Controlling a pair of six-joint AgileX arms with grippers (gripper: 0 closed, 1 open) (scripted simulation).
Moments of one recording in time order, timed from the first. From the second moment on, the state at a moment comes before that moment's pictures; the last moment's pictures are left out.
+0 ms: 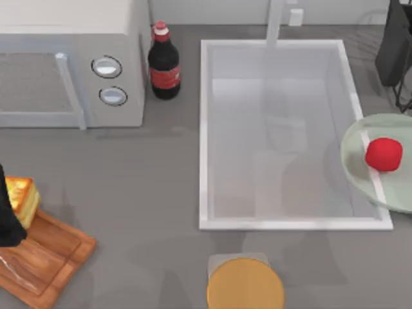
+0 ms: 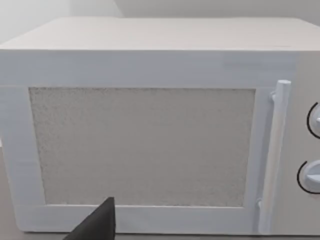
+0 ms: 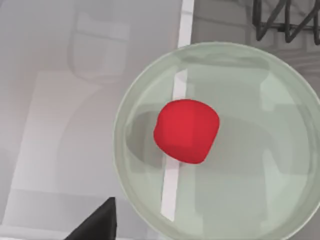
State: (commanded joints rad) left arm 0.00 0.00 0.00 0.00 0.00 0.00; right arm 0.07 1.08 0.97 -0.72 -0.04 0.01
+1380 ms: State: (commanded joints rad) left arm 0.00 0.06 0.06 -0.05 0.00 0.01; right arm 0.00 0.00 0.00 0.00 0.00 0.00
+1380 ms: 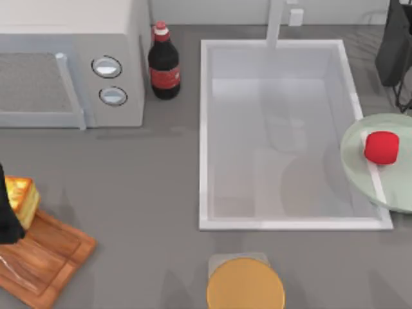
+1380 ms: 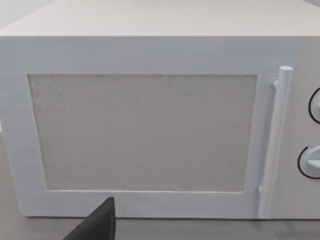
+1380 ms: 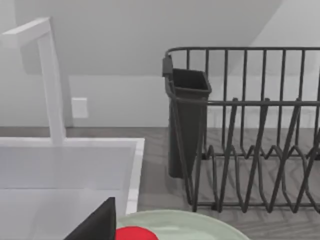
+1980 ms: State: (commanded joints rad) left arm 0.00 0.88 0.63 -0.55 -0.01 0.06; right arm 0.00 0.00 0.00 0.00 0.00 0.00
